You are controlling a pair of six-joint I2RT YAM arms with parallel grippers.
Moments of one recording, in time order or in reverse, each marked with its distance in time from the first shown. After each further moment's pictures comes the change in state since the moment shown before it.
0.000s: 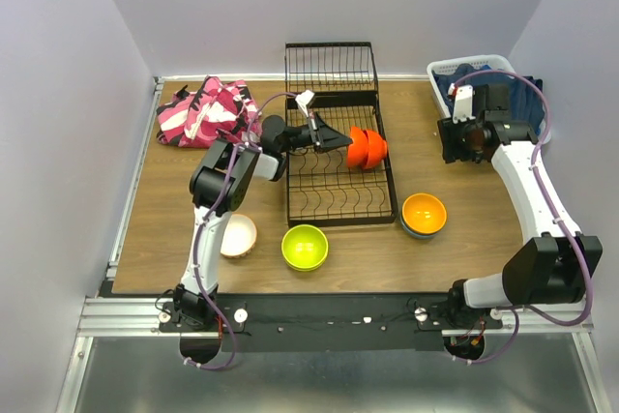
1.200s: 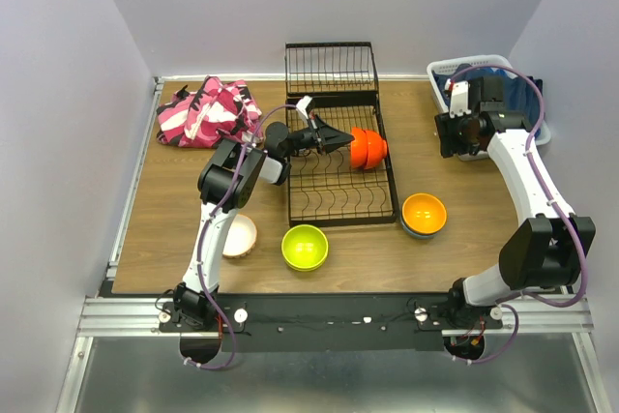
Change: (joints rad) left arm -0.018 0.109 0.045 0.090 -0.099 -0.269; right arm 0.000 0.098 0.069 -0.011 0.007 -0.004
